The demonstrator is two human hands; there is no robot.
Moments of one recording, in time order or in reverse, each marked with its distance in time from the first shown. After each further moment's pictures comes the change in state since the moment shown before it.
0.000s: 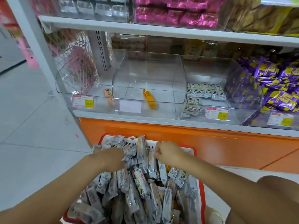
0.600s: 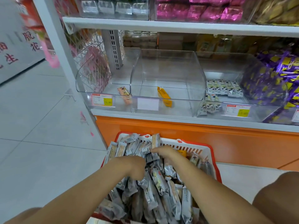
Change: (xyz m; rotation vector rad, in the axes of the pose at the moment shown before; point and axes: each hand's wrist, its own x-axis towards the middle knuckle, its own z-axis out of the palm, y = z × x) left_hand 0.000 0.013 0.013 0.012 -0.244 0.028; right_hand 0.074 -0.039 0.061 1.006 -0.138 0.497
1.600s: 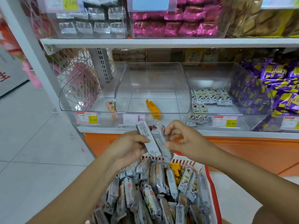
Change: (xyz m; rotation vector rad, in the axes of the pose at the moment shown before) left_hand -0.051 0.032 -0.080 -1.905 0.242 0.634; right_hand -0.137 -0.040 -0.116 -0.315 0.088 -0.821
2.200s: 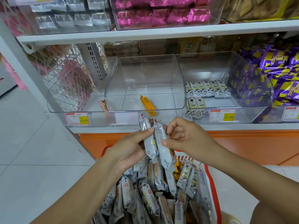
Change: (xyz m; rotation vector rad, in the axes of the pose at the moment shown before) left_hand 0.024 -0.015 0.012 0.033 0.025 -0.037; right_hand -0.009 0.001 -0.008 0.176 0.098 0.036
